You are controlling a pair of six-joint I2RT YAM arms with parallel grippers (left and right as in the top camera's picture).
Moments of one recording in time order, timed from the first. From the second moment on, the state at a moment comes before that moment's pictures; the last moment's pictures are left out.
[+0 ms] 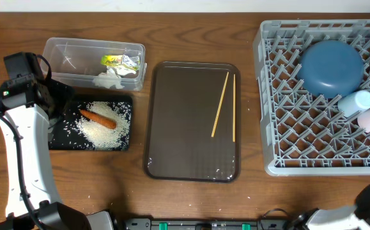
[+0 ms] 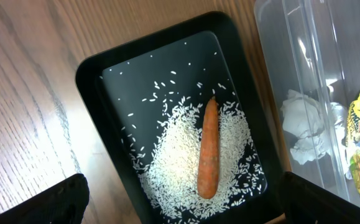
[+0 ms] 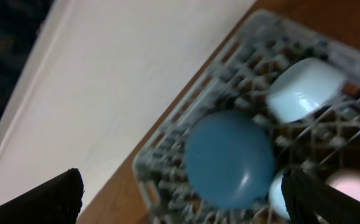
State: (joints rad) left arm 0.35 1.47 1.33 -1.08 -0.13 -0.83; right arm -0.78 1.71 2.06 -1.06 -0.62 0.44
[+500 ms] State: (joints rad) left arm 0.35 1.47 1.34 -1.09 -0.13 -0.83; right arm 0.10 1.59 2.06 -1.28 -0.26 0.40
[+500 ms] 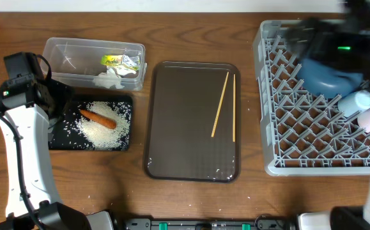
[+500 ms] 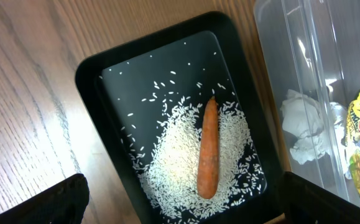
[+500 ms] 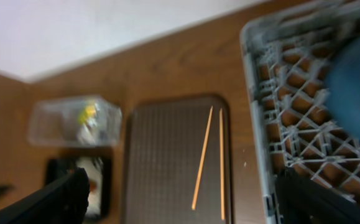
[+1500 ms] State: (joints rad) left arm 0.35 1.47 1.33 -1.08 -0.13 -0.83; right arm 0.49 2.32 2.06 -1.29 -0.01 0.61
